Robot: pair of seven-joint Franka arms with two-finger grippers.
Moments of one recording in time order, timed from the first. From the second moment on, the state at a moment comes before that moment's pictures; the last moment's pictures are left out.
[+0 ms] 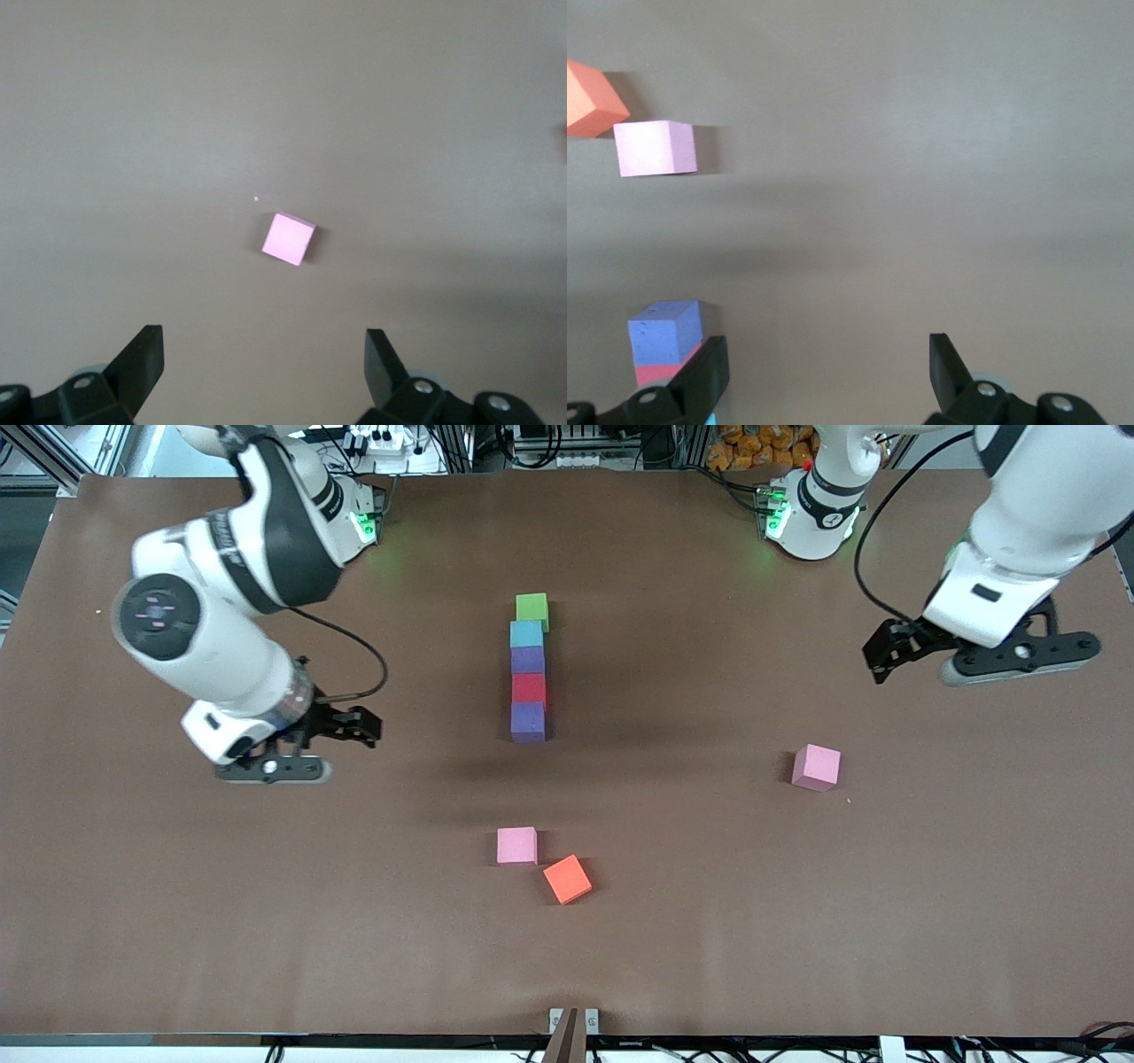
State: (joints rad) left arm -0.08 -0.05 -0.16 -1.69 0.12 1.70 -0.33; right arm 0.39 0.25 -0.11 -1.58 0.06 1.80 0.28
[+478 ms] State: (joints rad) left arm -0.08 -0.05 -0.06 -1.58 0.04 1.59 -0.19; right arm 0.21 0.14 -0.11 -1.55 0.06 1.73 0.23
